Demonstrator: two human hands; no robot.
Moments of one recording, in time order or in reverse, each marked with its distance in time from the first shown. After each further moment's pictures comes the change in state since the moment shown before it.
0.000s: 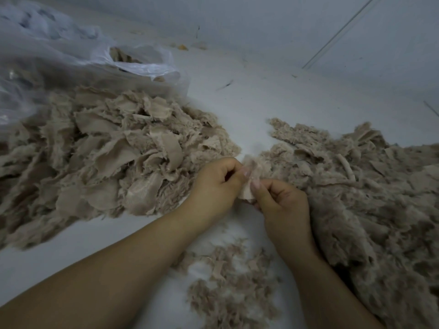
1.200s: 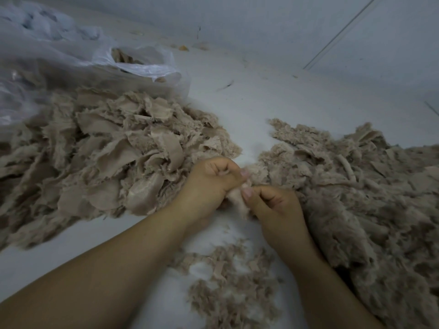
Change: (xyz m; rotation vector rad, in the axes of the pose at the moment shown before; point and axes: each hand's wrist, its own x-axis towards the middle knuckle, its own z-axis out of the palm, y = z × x) left_hand 0.000 0.002 -0.009 -0.382 -0.041 -0.226; right_hand -0.001 0.002 0.001 0.023 -0.209 -0.080
